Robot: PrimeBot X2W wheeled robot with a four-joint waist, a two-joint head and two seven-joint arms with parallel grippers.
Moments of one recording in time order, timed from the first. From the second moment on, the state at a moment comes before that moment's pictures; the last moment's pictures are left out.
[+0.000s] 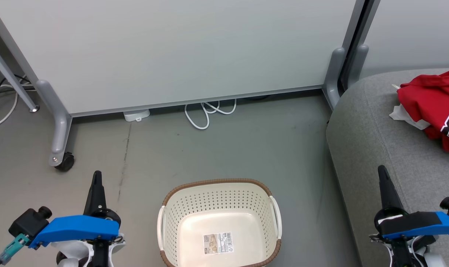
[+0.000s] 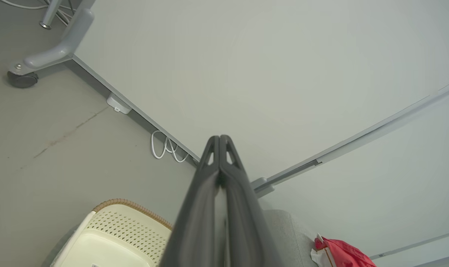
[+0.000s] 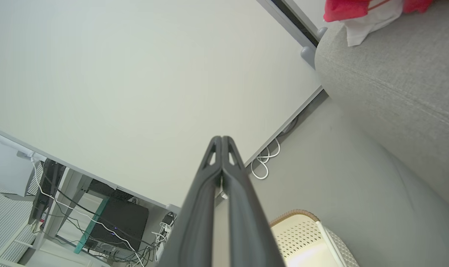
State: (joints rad) left arm -0.12 0.05 0.04 0.29 -0.95 -0.11 -0.05; right arm -0.12 -0.05 -0.09 0.26 0.94 0.13 -0.06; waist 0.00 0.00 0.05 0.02
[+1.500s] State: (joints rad) left arm -0.11 0.05 0.09 0.26 -1.39 -0.12 0.06; right arm -0.12 -0.05 -0.10 0.25 1.39 0.13 0.06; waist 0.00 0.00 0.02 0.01
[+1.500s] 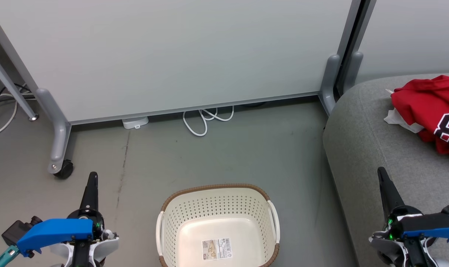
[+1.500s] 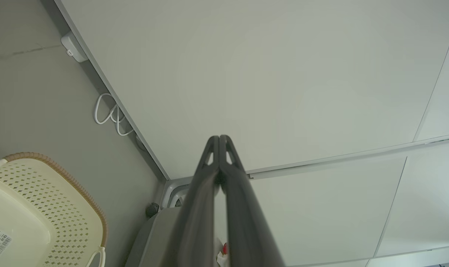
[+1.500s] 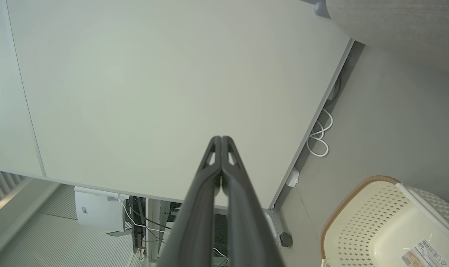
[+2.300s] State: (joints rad) left arm -0.11 0.05 0.11 0.25 -1.56 -0.12 0.10; right arm -0.12 -0.05 -0.11 0.25 1.56 0.13 0.10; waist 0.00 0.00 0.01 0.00
